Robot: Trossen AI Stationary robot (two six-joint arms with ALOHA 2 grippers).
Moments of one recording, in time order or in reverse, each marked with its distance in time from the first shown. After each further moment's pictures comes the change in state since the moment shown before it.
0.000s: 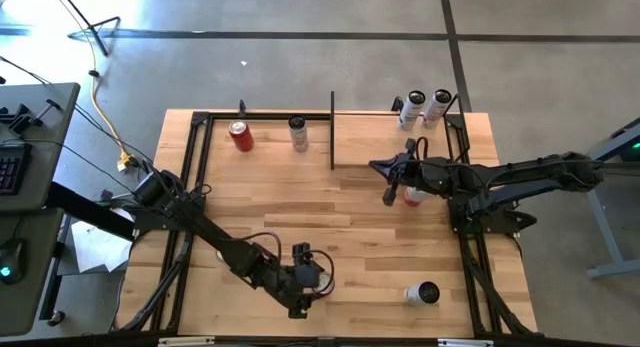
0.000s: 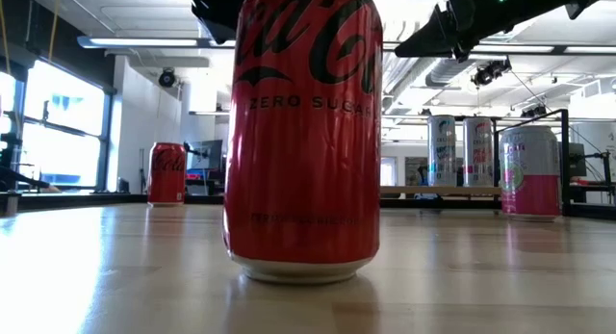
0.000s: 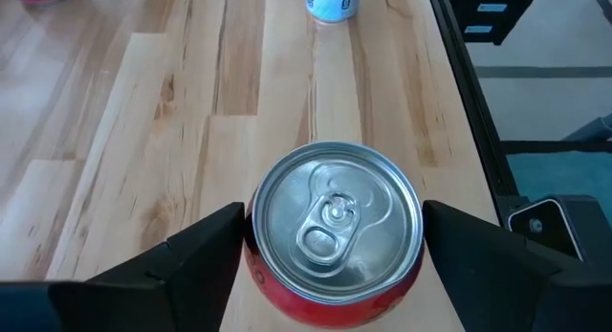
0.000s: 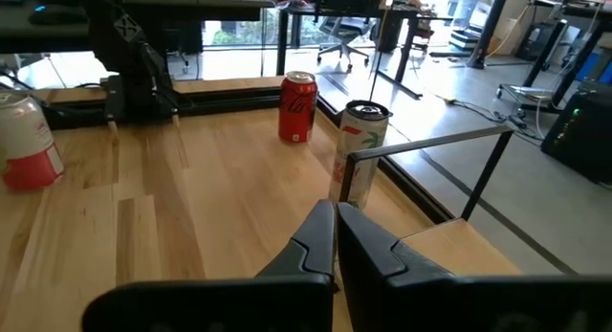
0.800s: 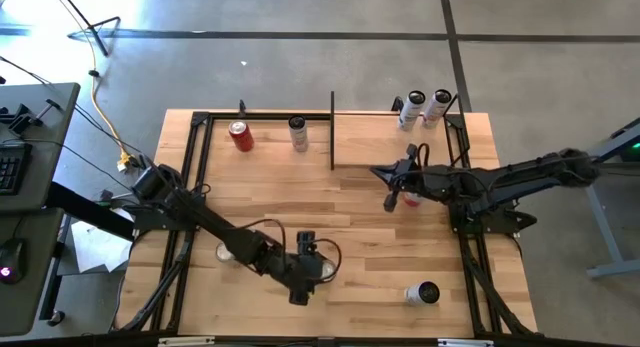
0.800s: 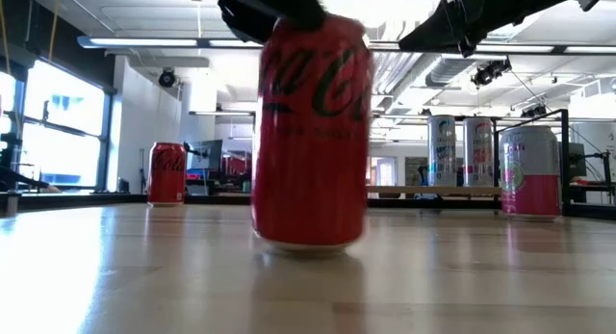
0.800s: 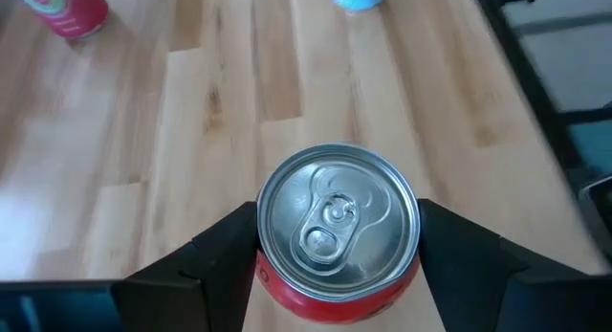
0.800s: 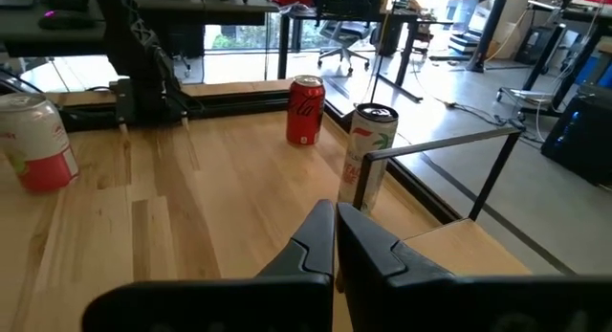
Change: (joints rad) left arm 0.083 -0.049 -0.004 -0.066 0.038 0.199; right arm 0.100 0.000 0.000 -0.001 0.097 0.024
